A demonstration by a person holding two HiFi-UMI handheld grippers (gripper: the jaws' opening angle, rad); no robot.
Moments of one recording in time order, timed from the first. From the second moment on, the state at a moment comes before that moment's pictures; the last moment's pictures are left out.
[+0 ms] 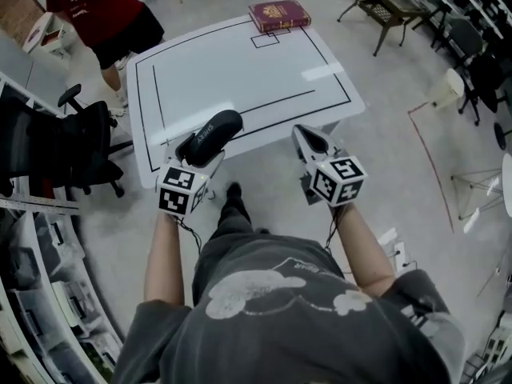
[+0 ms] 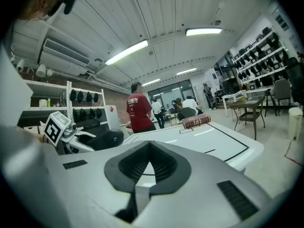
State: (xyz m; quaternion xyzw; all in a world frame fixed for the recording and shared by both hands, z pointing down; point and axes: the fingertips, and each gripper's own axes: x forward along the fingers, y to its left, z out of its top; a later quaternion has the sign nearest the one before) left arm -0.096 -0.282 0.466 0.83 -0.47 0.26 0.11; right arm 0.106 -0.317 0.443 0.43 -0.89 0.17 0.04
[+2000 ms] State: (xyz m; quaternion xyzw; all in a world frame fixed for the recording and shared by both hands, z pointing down) left arm -0.177 0.044 0.461 0.87 -0.44 0.17 0.16; right arm -0.010 -0.005 0.453 0.46 -0.87 0.16 0.08
